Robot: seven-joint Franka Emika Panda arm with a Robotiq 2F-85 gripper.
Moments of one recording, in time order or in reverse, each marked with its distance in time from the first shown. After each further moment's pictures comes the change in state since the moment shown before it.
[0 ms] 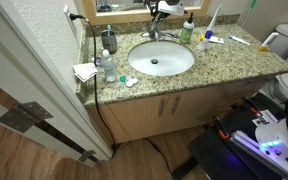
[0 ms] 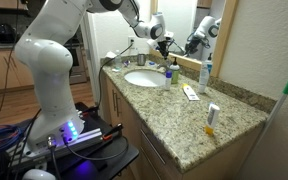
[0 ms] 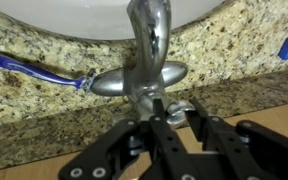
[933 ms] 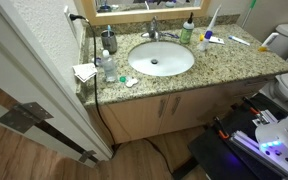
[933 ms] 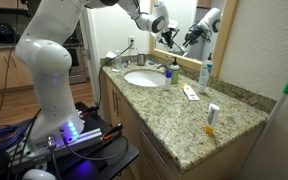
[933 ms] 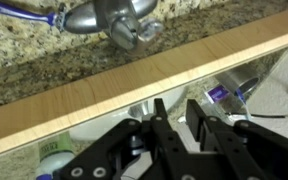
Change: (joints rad) arm -0.035 -0.066 0.010 0.003 0.084 0.152 -0.001
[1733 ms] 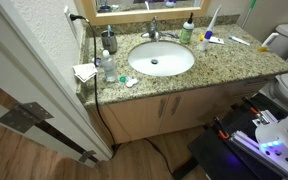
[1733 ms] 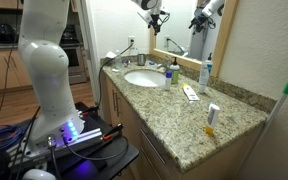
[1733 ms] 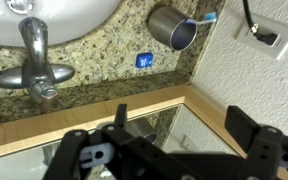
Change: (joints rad) arm -0.110 -0.250 0.215 -0.055 0.292 -0.407 -0.339
